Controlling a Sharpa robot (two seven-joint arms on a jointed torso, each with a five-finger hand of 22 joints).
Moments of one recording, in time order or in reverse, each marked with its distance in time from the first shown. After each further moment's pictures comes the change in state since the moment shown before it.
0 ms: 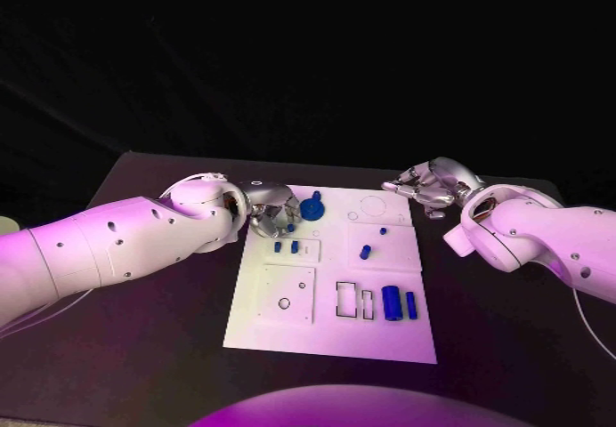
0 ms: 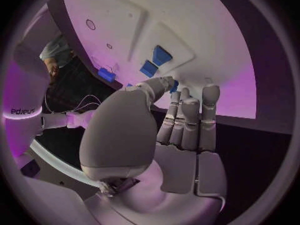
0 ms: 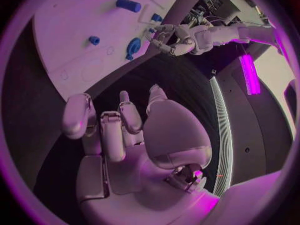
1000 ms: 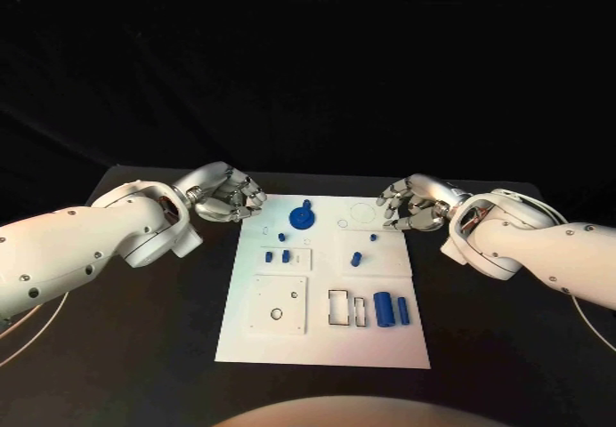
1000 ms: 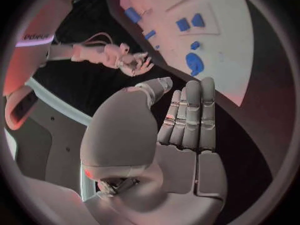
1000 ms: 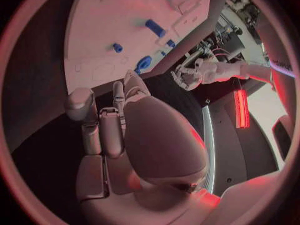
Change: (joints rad) left arm 0.002 -0.221 0.054 0.139 0.653 -0.117 0.105; left_hand -0.001 0.017 -0.031 0.048 0.000 0.036 0.043 0.030 -0.007 0.020 -0.003 0.117 0.008 -0.130 -0.004 -0.181 -0.274 0.016 -0.099 -0.006 -0.164 -0.169; right arm -0.019 -0.009 0.000 -0.005 -0.416 0.090 -0.006; right_hand 0.487 -0.135 0.137 -0.002 -0.025 -0.005 -0.011 -0.047 -0.069 -0.284 0.012 -0.967 -0.956 0.000 0.011 -0.088 -0.059 0.015 -0.039 0.008 -0.138 -0.057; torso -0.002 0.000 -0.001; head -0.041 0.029
